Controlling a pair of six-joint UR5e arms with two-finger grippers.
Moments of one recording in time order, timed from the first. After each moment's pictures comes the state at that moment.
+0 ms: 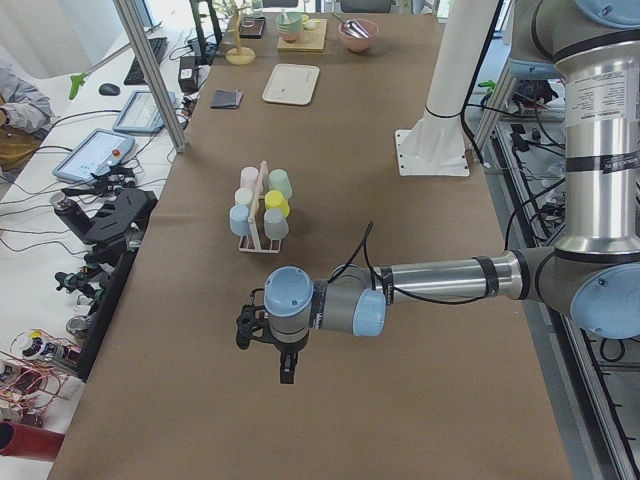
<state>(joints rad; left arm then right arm) -1.56 -1.45 -1.57 -1.80 -2.34 -0.06 1.60 -1.71 1.87 -1.65 2.26 -0.02</state>
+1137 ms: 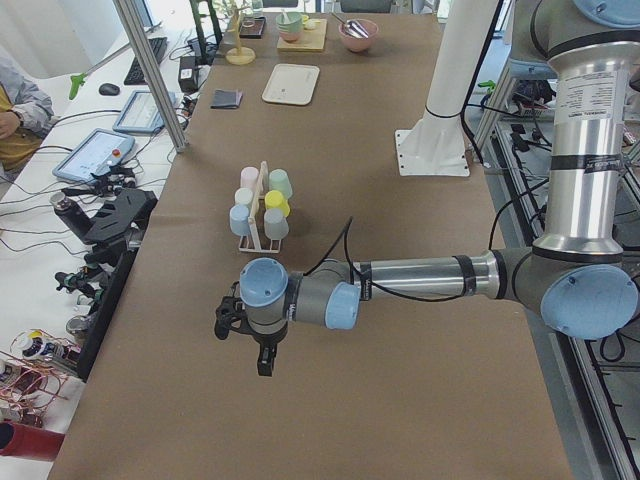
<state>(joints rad) -1.53 -1.57 -1.52 -1.78 -2.33 -0.06 1.59 -1.70 1.87 -1.66 2.33 -0.01</state>
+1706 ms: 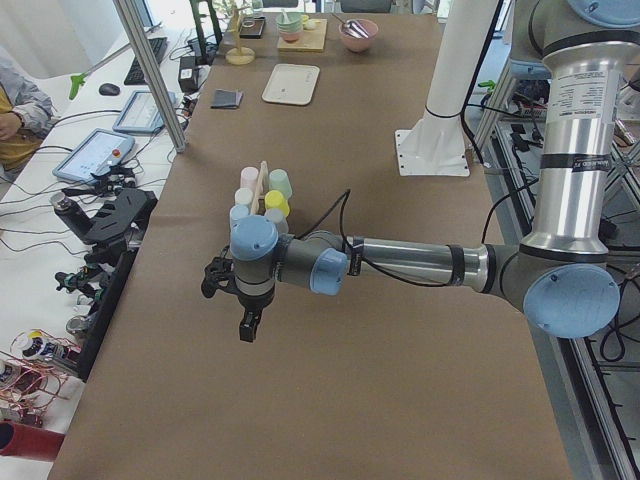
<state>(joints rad) -1.49 -1.59 -1.66 -1.71 -2.27 -0.06 1.49 -1.60 1.88 -1.66 2.44 0.29</state>
